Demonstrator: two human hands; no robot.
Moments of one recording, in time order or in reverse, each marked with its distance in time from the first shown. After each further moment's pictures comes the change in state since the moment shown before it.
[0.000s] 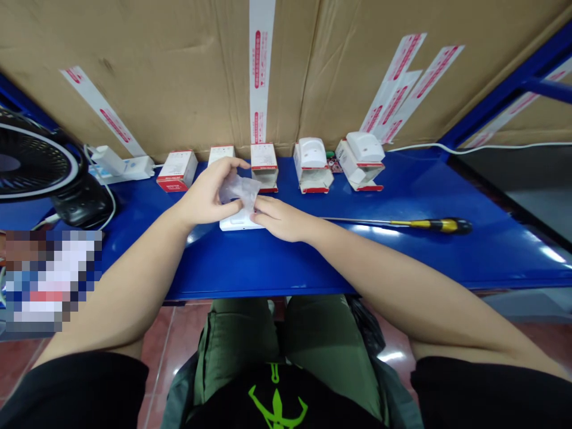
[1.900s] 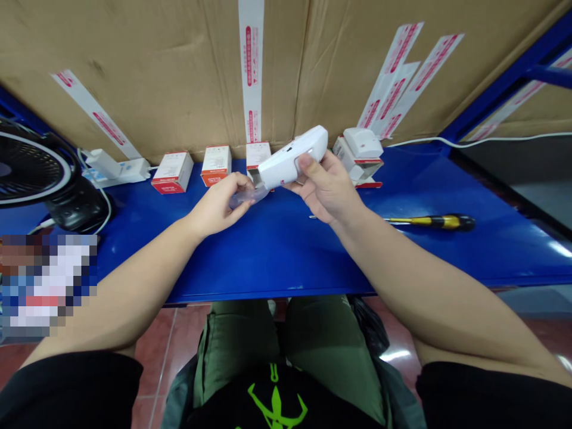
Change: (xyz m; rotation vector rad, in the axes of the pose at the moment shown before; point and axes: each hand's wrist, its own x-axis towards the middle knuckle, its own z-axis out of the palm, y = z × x) left_hand -0.001 0.015 0.035 -0.052 0.060 0.045; right_hand -0.025 0.022 -0.046 0.702 0.629 0.062
